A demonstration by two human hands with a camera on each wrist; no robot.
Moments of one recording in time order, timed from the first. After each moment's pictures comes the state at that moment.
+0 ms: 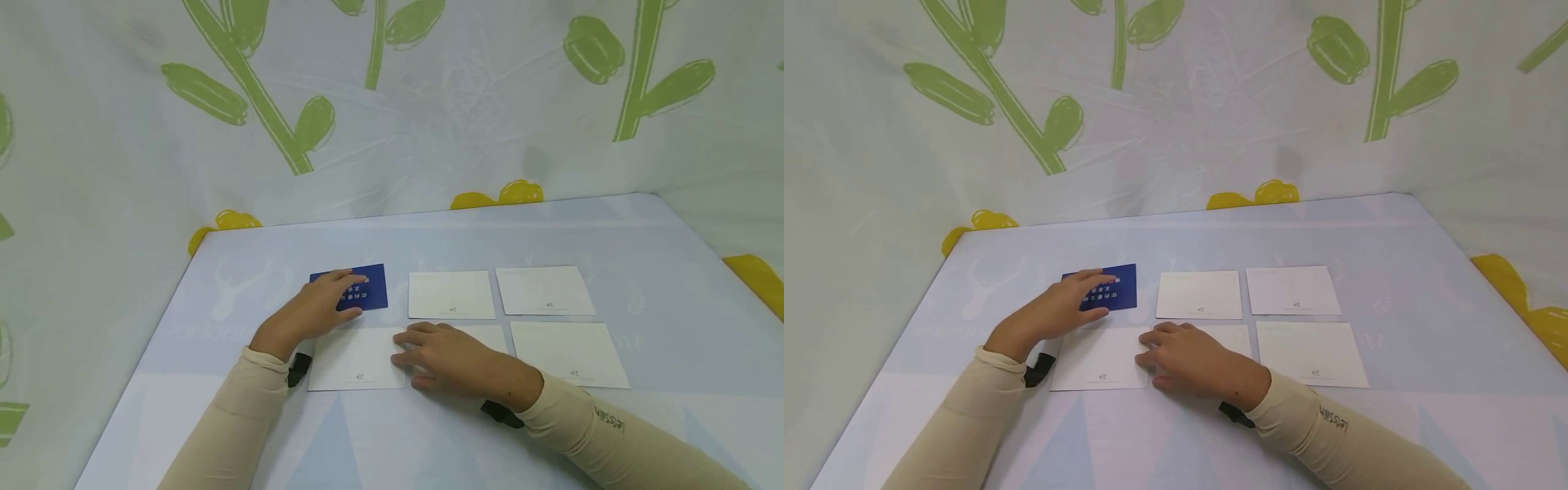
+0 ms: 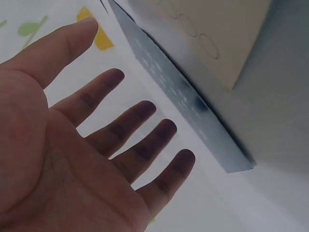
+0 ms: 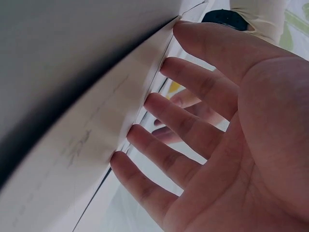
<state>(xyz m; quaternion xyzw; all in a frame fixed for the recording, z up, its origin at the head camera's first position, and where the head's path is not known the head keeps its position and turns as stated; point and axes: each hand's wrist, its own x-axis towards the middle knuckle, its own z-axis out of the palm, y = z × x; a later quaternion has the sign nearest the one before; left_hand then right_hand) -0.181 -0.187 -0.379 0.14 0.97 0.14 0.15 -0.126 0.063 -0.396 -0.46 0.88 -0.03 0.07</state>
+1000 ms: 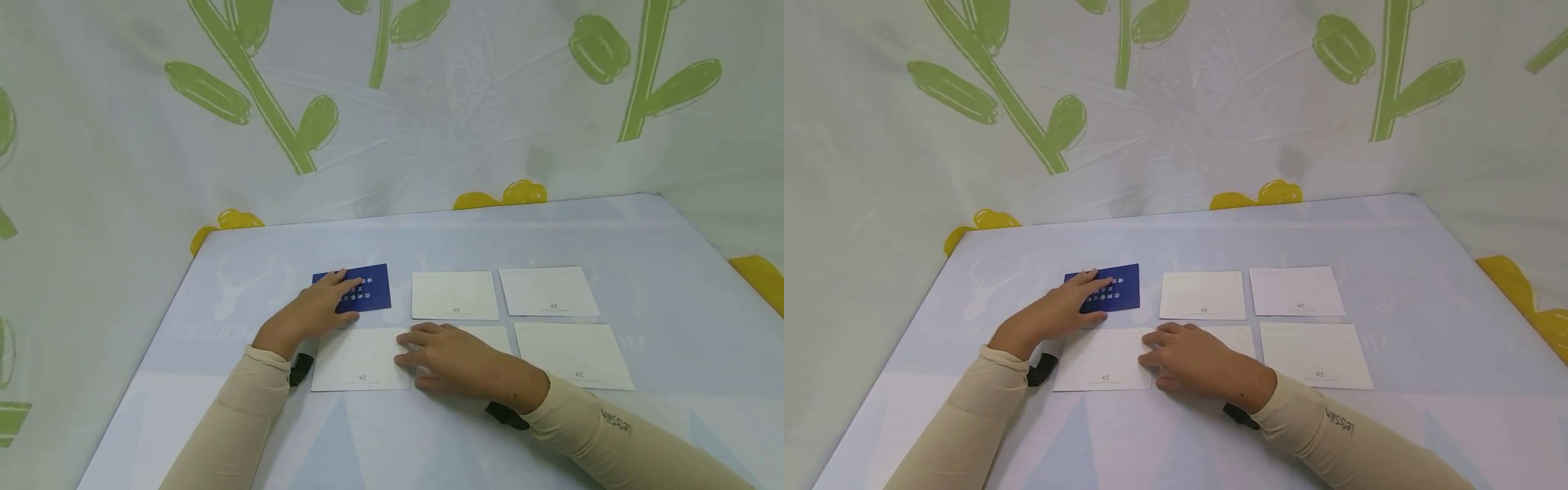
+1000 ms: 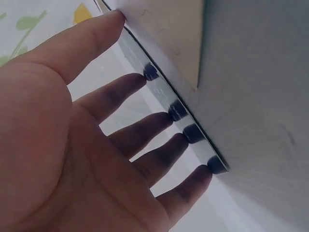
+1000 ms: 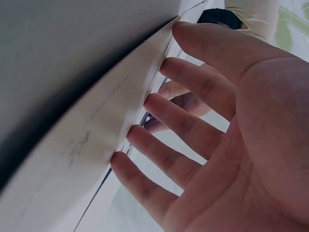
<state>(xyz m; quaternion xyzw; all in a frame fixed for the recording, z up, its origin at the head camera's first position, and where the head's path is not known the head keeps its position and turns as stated) -0.187 -0.194 -0.392 0.11 0.97 0.12 0.18 -0.126 0.064 -0.397 -0.46 0.88 -0.04 0.07</state>
